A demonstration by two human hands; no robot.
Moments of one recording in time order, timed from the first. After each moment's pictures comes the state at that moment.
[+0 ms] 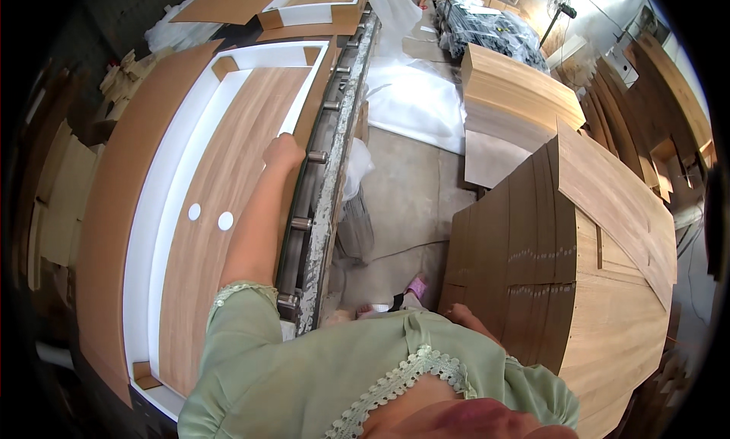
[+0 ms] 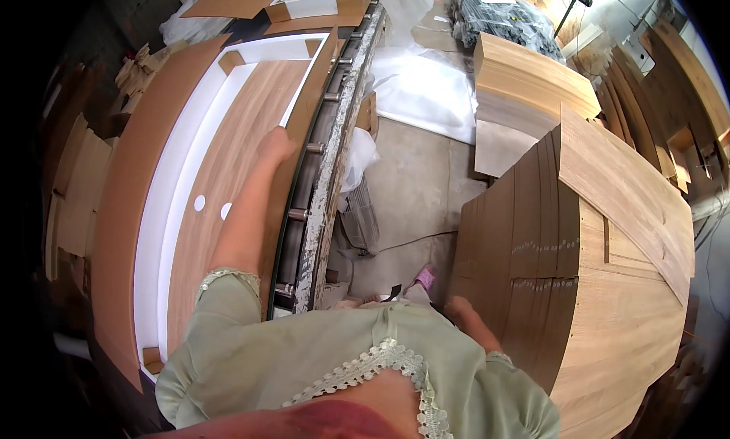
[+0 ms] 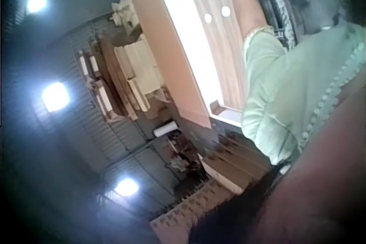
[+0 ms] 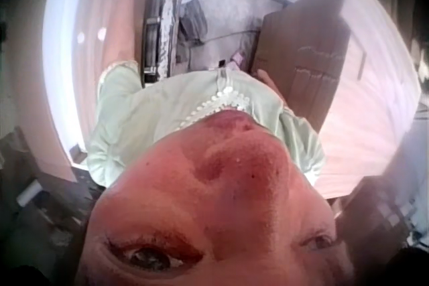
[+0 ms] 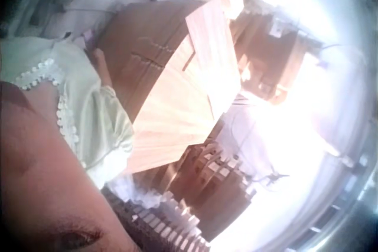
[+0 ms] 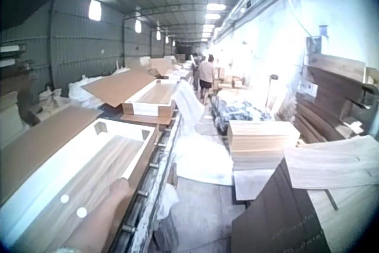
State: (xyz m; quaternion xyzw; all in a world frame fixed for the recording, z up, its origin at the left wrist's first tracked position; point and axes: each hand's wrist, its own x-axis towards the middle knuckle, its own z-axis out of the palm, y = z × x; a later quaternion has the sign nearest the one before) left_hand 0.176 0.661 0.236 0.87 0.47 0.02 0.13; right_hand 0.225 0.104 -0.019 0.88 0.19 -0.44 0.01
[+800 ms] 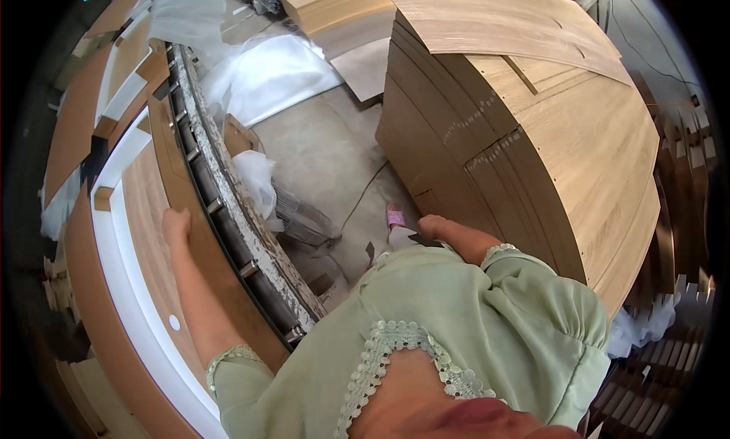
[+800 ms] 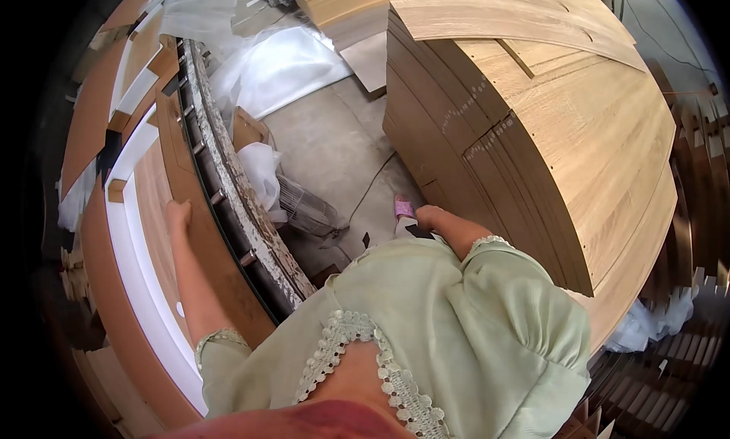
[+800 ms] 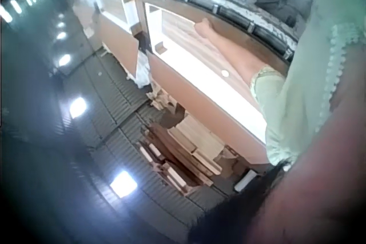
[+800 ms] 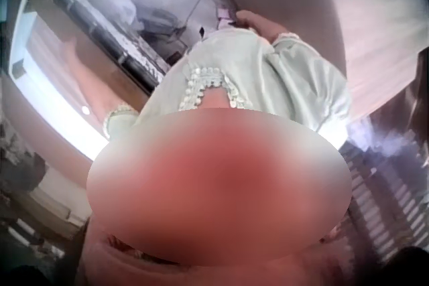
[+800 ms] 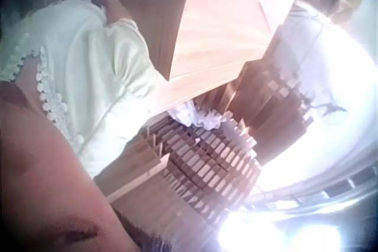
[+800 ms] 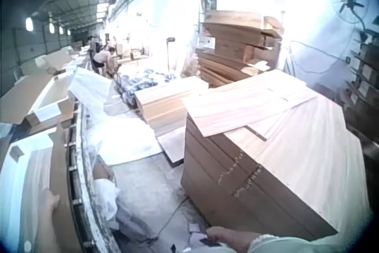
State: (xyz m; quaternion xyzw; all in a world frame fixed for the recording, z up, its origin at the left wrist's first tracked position) left_hand 0.208 0.704 0.211 0.92 0.38 0.03 0.05; right_hand 0.220 0.122 -0.029 0.87 0.19 -0.45 0.01
